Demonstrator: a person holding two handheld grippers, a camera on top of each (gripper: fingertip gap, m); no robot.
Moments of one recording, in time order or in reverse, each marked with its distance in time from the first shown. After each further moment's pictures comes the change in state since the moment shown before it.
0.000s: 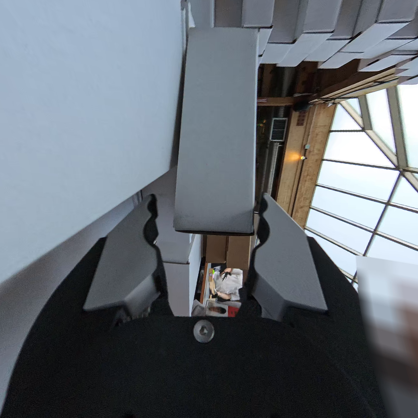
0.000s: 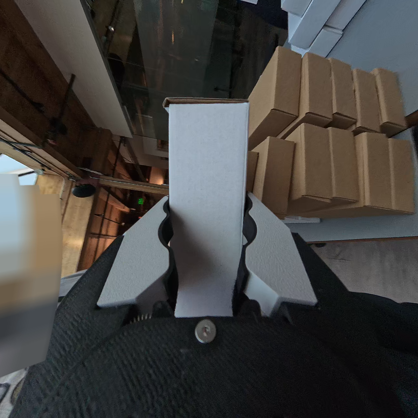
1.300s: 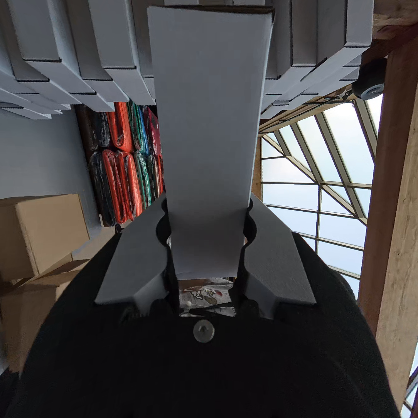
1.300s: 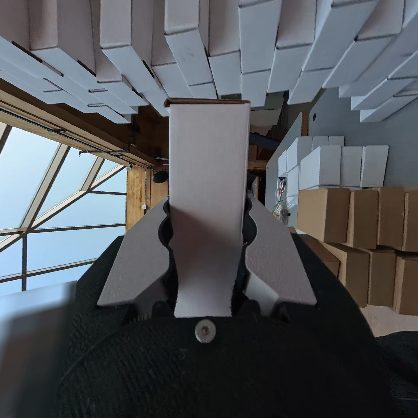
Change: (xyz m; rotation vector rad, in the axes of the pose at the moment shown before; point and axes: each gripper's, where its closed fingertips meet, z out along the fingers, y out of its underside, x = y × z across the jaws) left arm 0.268 -0.016 0.066 0.159 0.235 0.015; right arm -0.049 -0.301 0.024 -0.217 -0.234 0.274
